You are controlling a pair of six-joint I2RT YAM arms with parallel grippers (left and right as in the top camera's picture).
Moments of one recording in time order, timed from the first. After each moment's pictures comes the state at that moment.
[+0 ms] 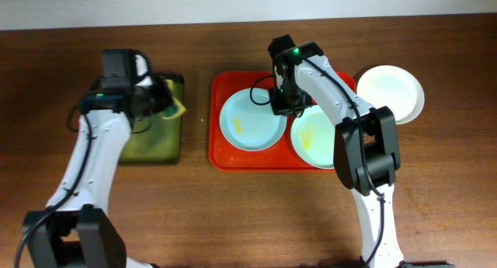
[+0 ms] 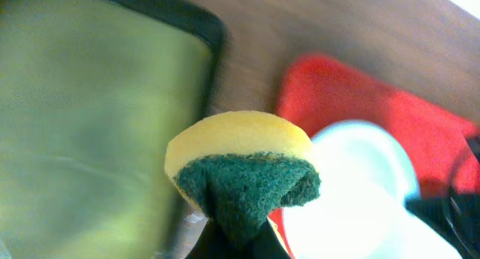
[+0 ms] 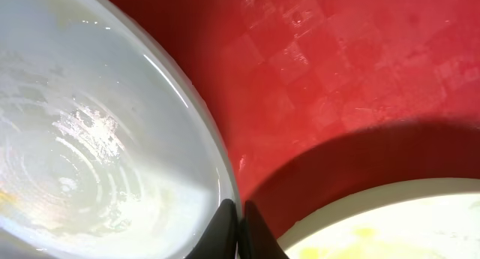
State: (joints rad) left arm -0.02 1.67 1.33 -0.65 0.21 -0.38; right arm 0.35 2.36 2.01 -1.20 -0.06 0.22
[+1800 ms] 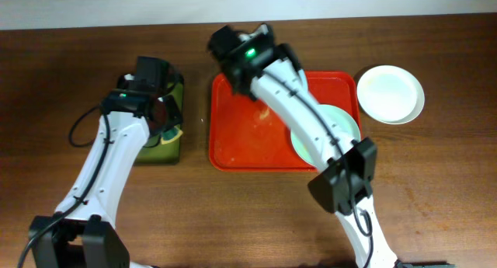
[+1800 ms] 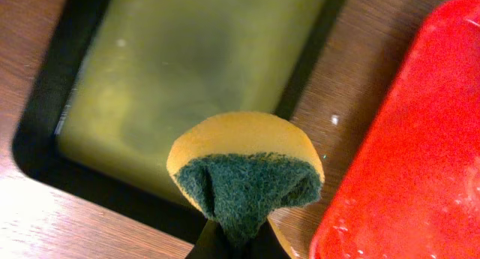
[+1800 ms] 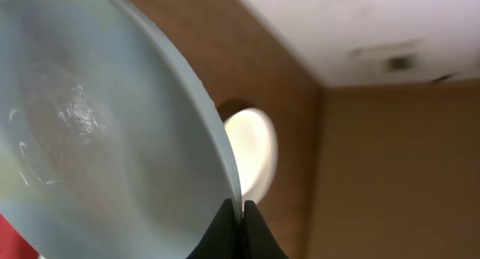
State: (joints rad) left arm -0.14 1.64 1.34 -0.92 -0.15 -0.51; right arm 0.65 2.33 2.45 -1.56 1.00 0.14
